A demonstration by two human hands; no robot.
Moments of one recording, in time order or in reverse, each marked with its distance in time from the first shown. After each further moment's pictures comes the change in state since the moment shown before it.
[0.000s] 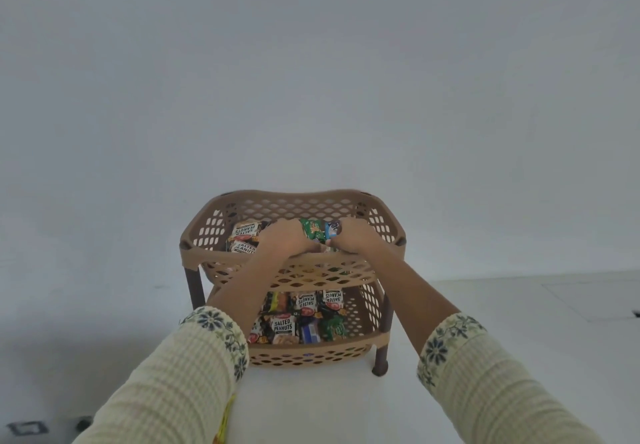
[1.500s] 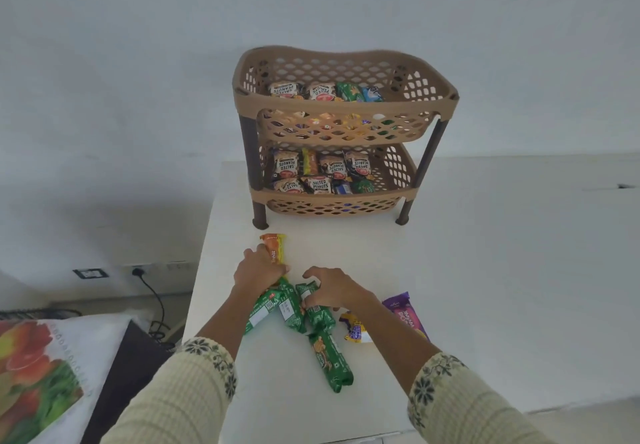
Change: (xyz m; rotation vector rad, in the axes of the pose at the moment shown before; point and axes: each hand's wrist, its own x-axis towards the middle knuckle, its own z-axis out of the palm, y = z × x) left_hand -0.229 -0.164 0.214 -0.363 -0.285 -0.366; right_hand -0.216 -0.042 0.282 0.279 -0.589 0.089
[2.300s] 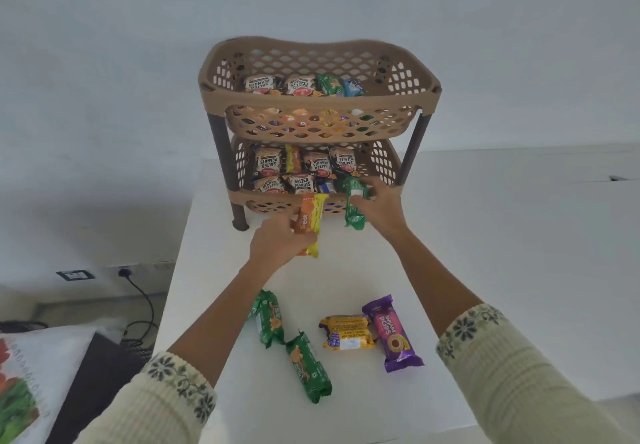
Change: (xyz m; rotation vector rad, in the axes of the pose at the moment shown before) left_hand -0.026 0.101 -0.028 -0.291 0.083 0.325; right_hand 0.007 0.041 -0.150 0.438 0.795 -0.107
